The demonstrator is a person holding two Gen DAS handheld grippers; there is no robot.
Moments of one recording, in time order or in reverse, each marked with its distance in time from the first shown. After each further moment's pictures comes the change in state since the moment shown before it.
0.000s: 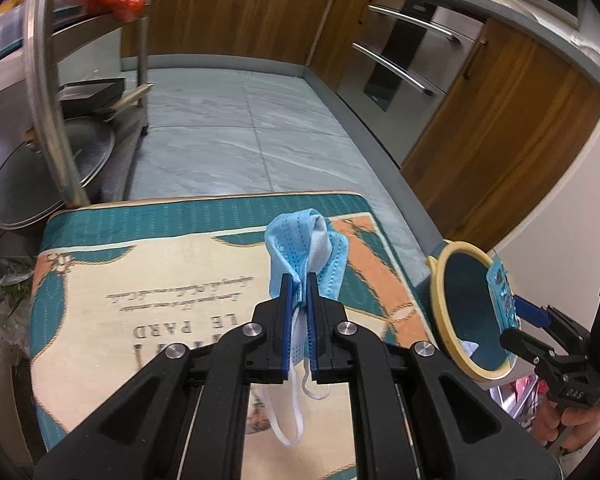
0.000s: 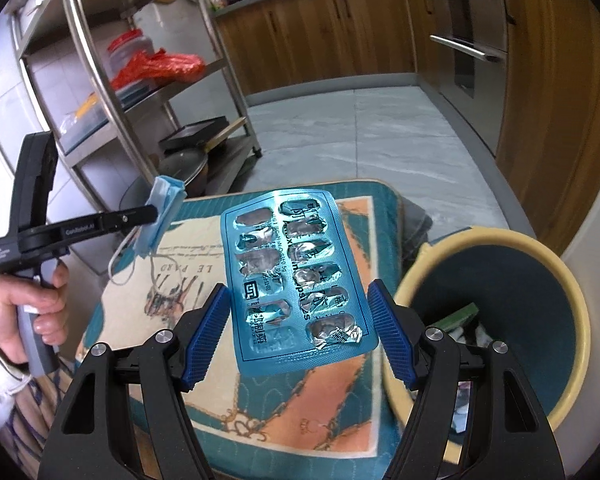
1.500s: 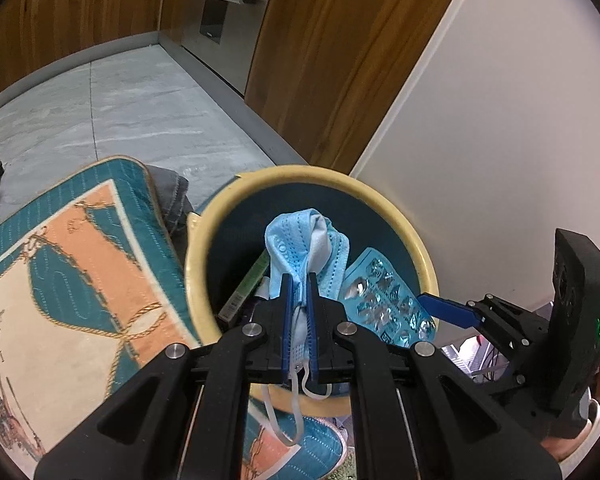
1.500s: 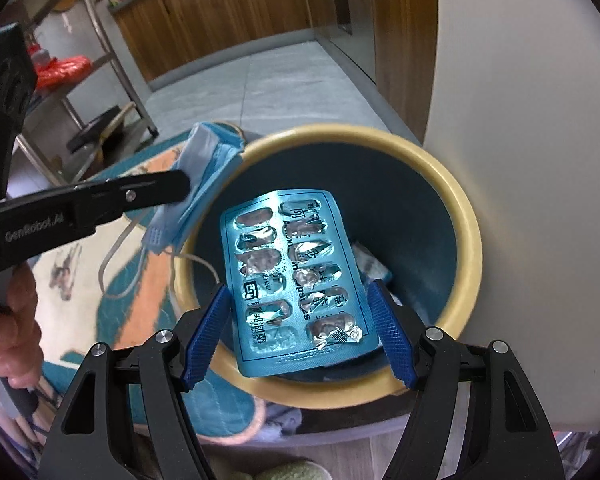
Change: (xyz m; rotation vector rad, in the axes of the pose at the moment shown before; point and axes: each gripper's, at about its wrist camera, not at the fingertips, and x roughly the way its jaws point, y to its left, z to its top) left arm 0.117 -0.246 -0.040 0.298 0.196 -0.249; right arm -0.023 -0.139 -0.072 0.189 0.125 -0.239
